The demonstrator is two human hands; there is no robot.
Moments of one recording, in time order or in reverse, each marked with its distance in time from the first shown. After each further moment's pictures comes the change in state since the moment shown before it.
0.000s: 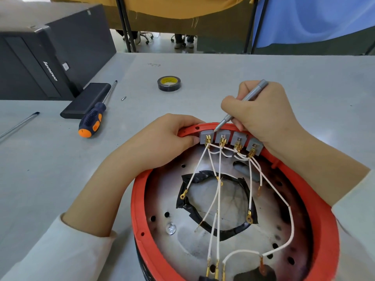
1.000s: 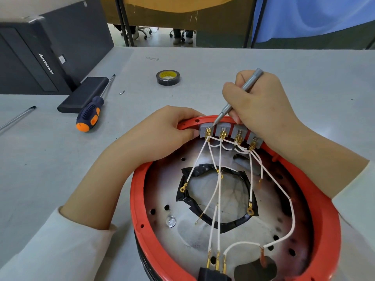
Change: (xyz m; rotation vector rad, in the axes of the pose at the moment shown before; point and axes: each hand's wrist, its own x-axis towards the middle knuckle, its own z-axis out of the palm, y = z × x) left_hand 0.000 -0.001 0.000 0.011 -0.001 -0.003; right_hand -0.001 0.000 0.005 -0.103 -0.015 -0.091
